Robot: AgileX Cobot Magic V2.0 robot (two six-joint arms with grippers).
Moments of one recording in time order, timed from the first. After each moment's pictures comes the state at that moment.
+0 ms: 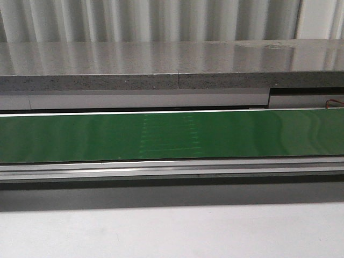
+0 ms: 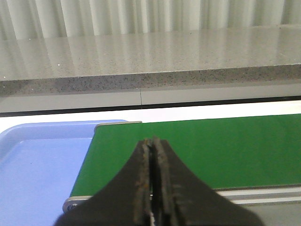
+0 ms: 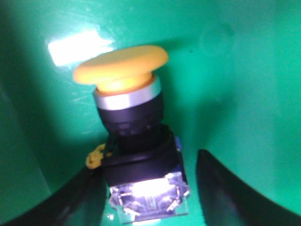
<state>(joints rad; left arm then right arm) -0.02 0.00 0.00 0.04 0.16 0.00 -0.44 1.93 -1.25 0.04 0.82 -0.17</state>
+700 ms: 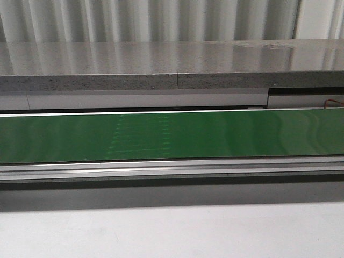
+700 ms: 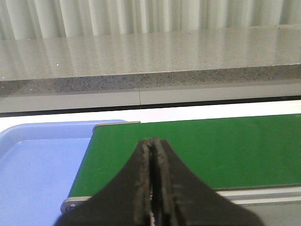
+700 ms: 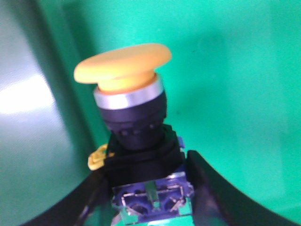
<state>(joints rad) -0.02 0.00 0.00 0.04 0.16 0.00 -0.40 1.69 -1.25 0.10 0.94 -0.13</state>
